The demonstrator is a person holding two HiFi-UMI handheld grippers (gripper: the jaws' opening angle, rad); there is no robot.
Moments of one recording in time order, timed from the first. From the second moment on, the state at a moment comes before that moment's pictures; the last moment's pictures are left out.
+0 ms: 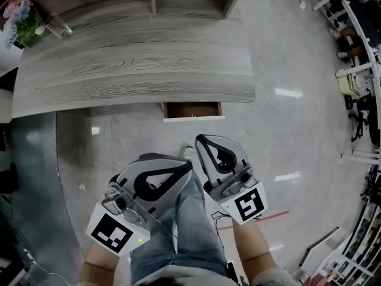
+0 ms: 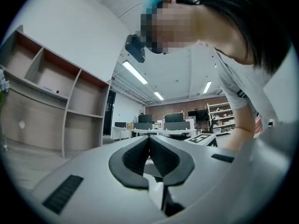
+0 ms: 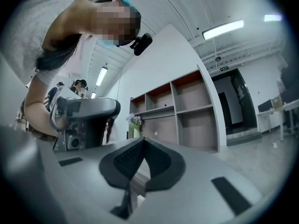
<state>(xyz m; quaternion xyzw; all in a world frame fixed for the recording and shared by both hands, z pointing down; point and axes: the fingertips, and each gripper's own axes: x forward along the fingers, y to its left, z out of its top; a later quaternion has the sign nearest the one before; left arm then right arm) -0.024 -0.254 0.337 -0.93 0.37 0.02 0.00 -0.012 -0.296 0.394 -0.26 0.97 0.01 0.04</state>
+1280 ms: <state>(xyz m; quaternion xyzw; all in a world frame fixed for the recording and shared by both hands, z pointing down) -0.014 -0.293 0.471 -0.93 0.36 0.01 -0.01 -0.004 -0.352 0.605 -0.30 0.95 -0.04 -0.03</state>
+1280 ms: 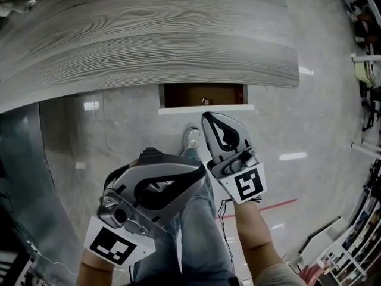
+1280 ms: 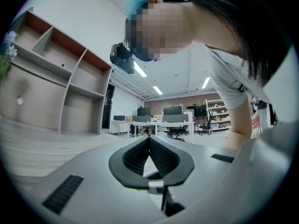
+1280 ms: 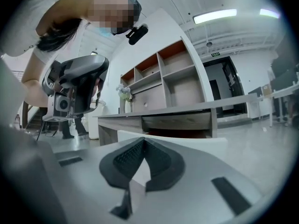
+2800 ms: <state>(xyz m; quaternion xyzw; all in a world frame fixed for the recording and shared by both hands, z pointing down) -0.023 -0.274 0.451 -0.93 0.38 0.00 0.02 -0.016 -0.385 0.579 -0.36 0.93 -0.06 0.01</state>
